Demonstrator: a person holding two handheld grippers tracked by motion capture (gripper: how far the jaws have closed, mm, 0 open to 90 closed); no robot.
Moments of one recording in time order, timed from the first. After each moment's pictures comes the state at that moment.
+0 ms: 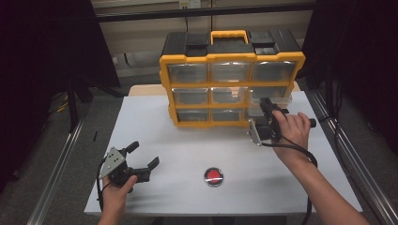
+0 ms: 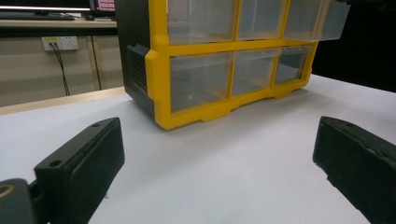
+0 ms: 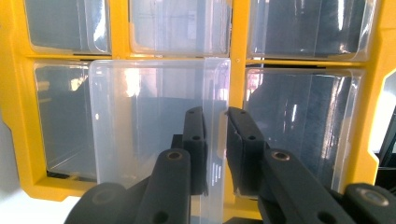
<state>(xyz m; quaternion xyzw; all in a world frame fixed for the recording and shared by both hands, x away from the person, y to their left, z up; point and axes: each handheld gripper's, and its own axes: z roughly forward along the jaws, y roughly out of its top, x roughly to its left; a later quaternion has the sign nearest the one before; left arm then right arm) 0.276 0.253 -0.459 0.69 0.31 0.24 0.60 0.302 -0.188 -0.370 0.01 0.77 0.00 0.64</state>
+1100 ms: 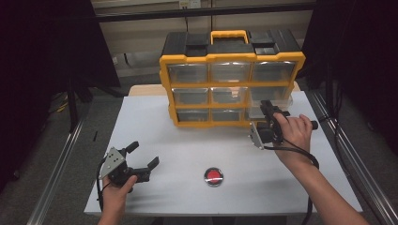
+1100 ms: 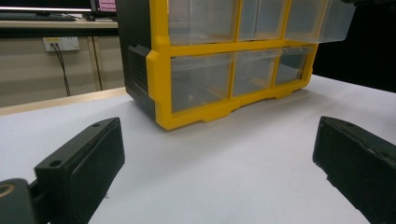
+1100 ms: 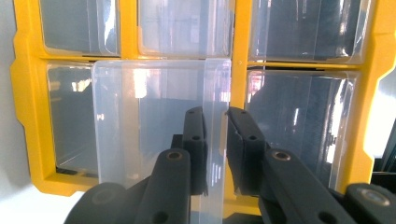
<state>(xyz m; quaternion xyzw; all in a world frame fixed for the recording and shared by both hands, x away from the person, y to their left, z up) 0.275 0.253 -0.459 0.69 0.31 0.24 0.60 0.294 -0.189 -0.370 0.01 0.77 0.01 0.64</state>
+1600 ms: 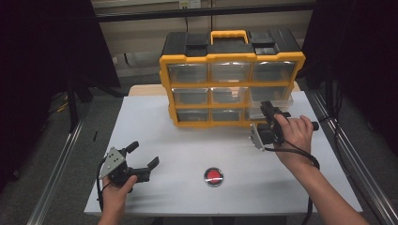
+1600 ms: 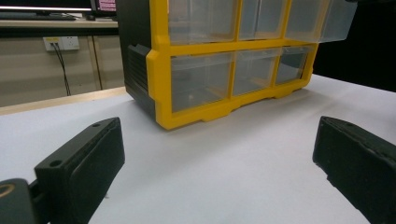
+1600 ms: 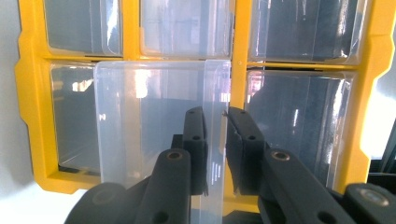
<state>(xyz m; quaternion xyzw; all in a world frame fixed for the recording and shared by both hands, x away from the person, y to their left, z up) 0.276 0.253 -0.459 0.69 0.31 0.25 0.60 0.290 -0.190 -0.370 0.01 0.77 0.01 0.64</state>
